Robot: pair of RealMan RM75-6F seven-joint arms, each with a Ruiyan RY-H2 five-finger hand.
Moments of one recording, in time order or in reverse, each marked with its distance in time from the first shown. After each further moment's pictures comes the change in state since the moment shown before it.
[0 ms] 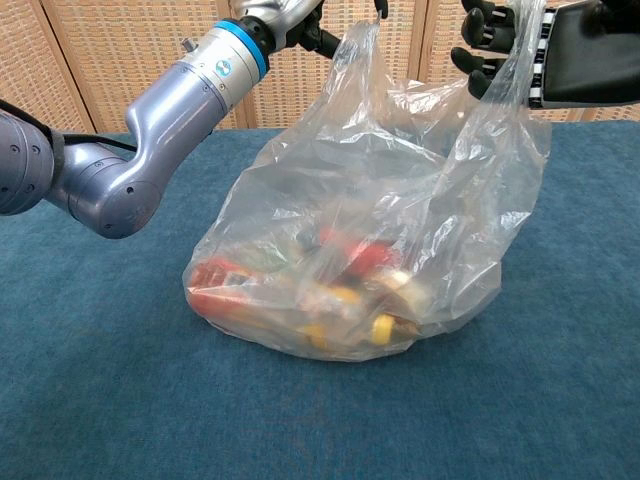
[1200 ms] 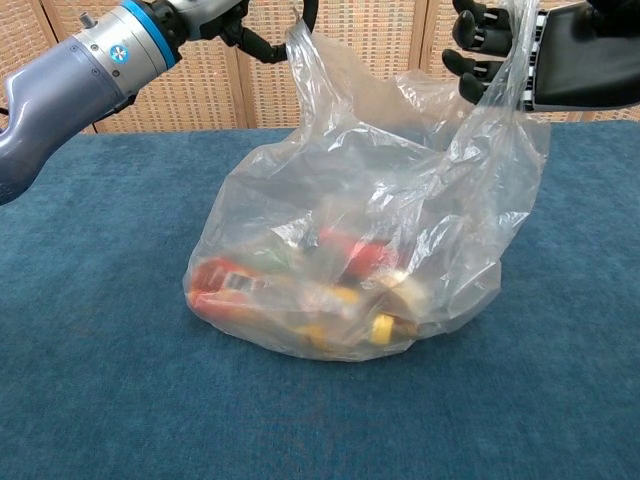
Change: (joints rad) left arm 0.154 0.280 0.201 -0.249 0.112 0.124 0.034; right arm 0.000 -0.010 0.008 -0.029 0.019 -0.008 -0.039
